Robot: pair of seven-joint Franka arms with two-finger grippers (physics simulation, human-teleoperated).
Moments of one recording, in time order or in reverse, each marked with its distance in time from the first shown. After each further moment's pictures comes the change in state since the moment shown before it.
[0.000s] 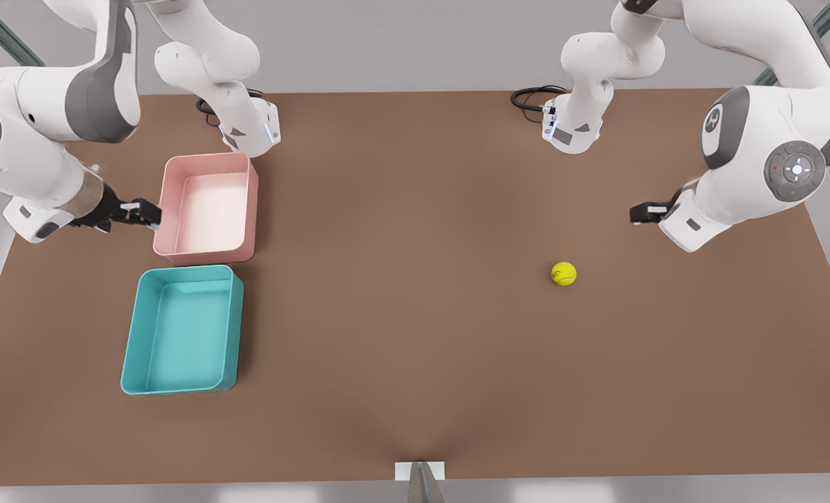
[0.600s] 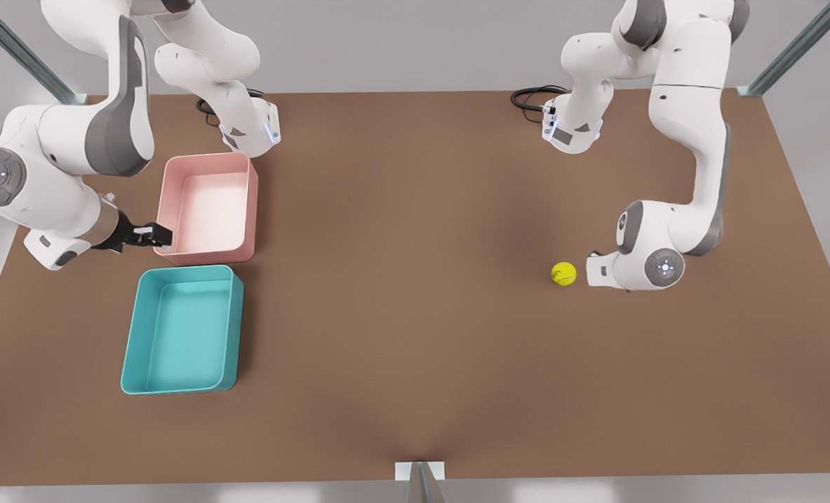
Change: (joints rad) left arm 0.023 0.173 -0.005 -0.580 0.039 0.727 0.786; right arm 0.005 0.076 -0.005 -0.011 0.012 0.056 -0.007
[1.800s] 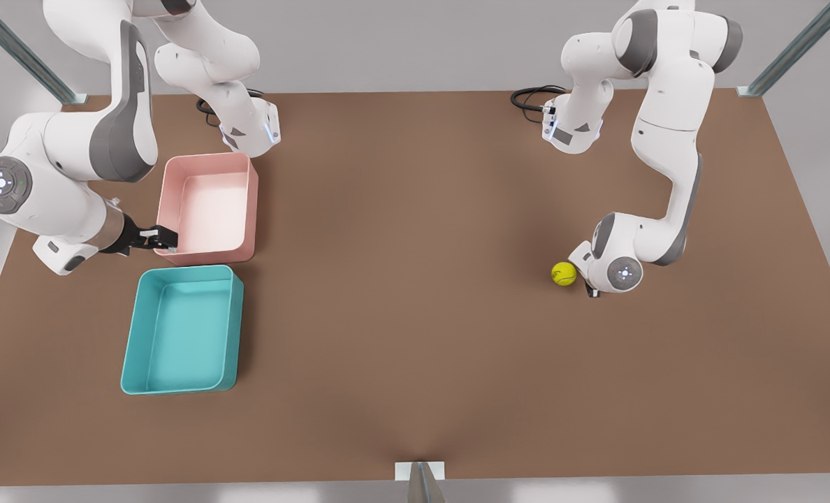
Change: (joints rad) left arm -0.012 0.128 0.000 -0.109 0.101 0.178 0.654; right arm 0.002 0.011 0.001 -0.010 0.018 0.007 -0.020
